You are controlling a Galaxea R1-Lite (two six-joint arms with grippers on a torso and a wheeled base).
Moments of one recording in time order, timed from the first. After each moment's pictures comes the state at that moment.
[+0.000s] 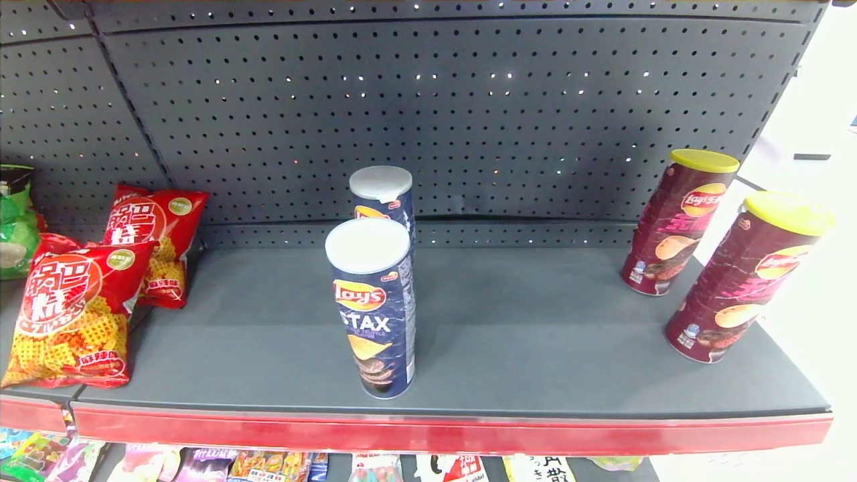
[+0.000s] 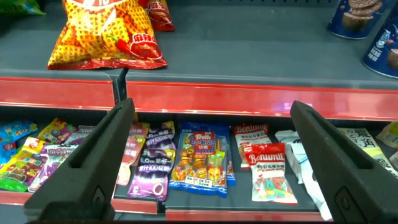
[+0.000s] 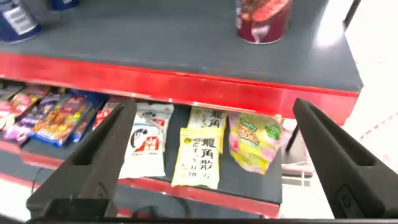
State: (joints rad) left arm -0.01 0.01 0.00 0.01 0.03 -0.02; right arm 0.11 0.11 0.00 -0.05 0.13 0.02
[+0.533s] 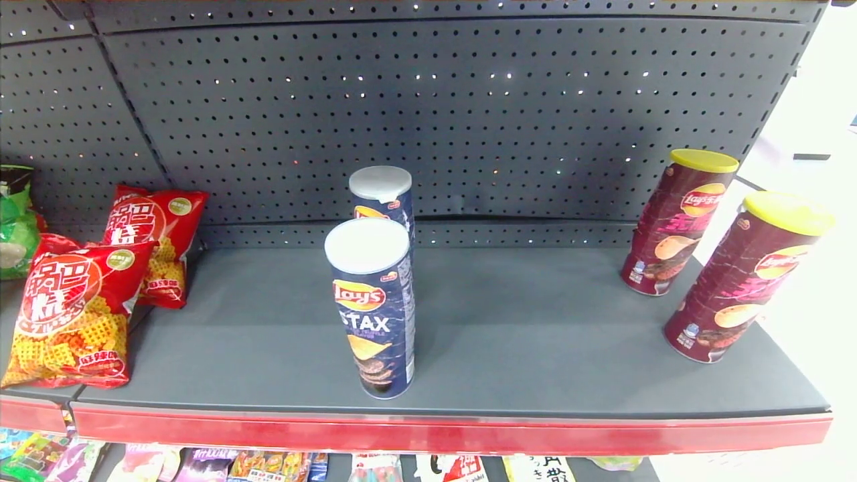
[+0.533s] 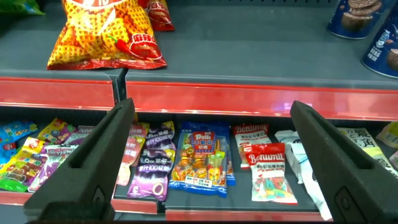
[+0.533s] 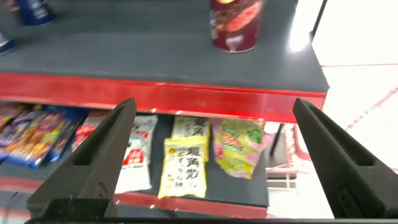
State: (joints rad) left arm -0.01 0.01 0.00 0.01 0.03 -0.02; right arm 0.00 0.07 0.00 -0.05 0.13 0.01
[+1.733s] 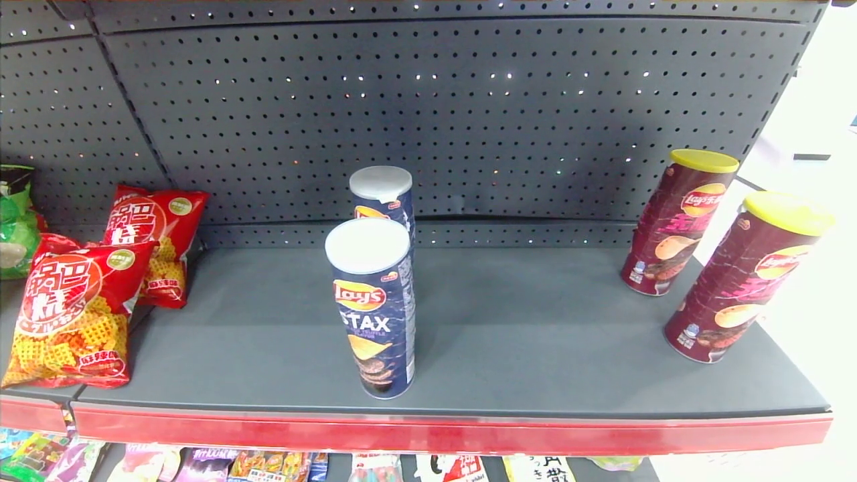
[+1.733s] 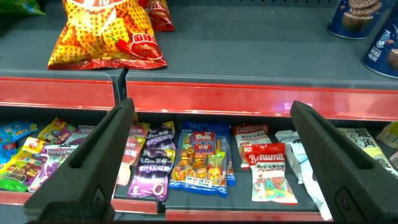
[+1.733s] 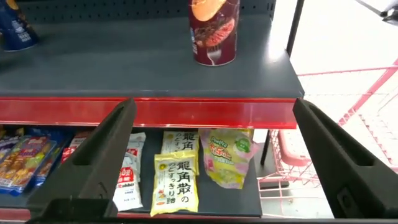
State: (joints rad) left arm -0.01 0.01 0.00 0.01 0.03 -0.02; right arm 0.00 0.00 0.00 -0.05 0.06 0.03
